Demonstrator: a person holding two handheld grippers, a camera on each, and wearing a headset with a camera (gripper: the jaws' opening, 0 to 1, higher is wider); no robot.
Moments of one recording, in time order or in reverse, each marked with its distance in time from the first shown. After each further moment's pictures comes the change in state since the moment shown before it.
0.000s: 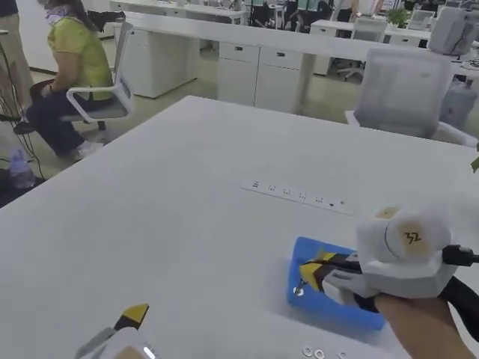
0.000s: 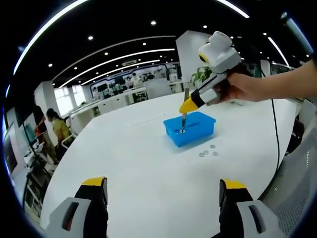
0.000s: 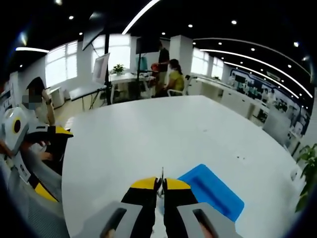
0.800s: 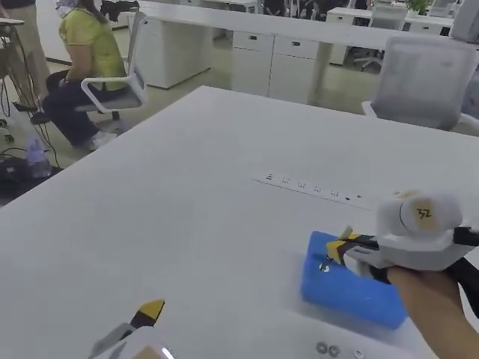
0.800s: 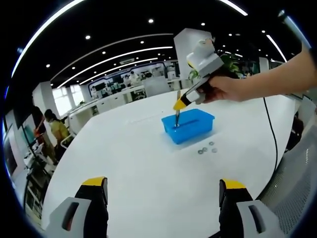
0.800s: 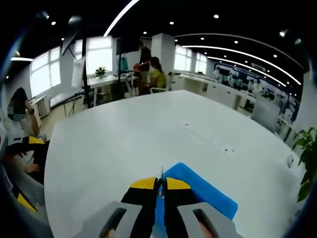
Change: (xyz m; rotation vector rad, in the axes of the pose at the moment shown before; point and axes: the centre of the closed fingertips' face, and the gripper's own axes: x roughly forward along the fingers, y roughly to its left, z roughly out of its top) left arm 0.002 -0.003 -0.004 0.016 0.021 -0.008; right arm 0.031 -0.054 -0.013 0.098 0.013 -0.111
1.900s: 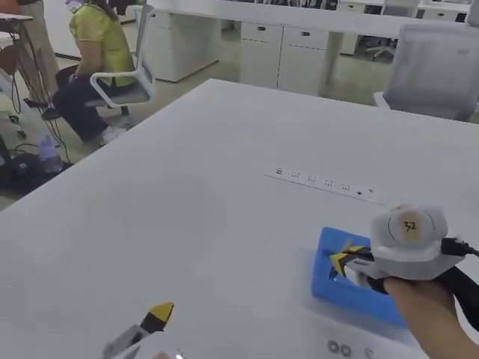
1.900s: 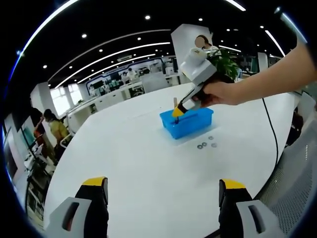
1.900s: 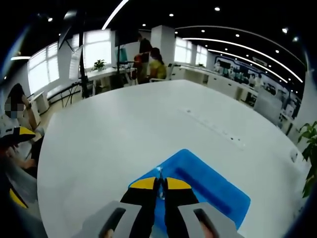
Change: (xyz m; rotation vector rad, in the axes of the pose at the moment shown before) left arm 0.002 -0.002 -0.006 0.021 0.039 -0.006; right arm 0.028 -0.002 -0.030 0.006 0.068 0.007
